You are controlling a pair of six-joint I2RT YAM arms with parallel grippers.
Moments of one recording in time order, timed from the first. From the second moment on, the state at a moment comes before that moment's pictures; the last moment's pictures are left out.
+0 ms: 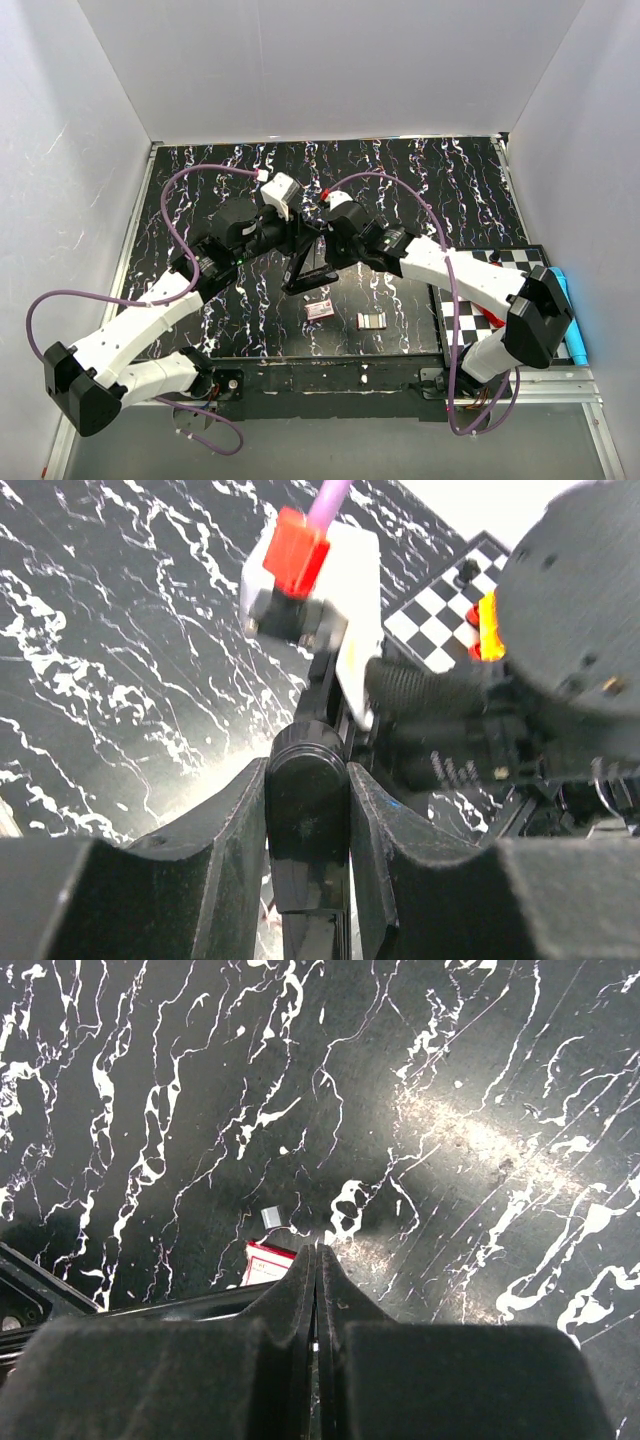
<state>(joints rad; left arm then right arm) -0.71 1.06 0.97 -0.18 0.15 -0.22 0.95 1.49 1.18 -0.48 0.11 0.45</state>
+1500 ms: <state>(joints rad) -0.69 1.13 0.98 0.06 -0.11 -0.18 0.81 1.49 1.12 -0.28 0.06 0.49</state>
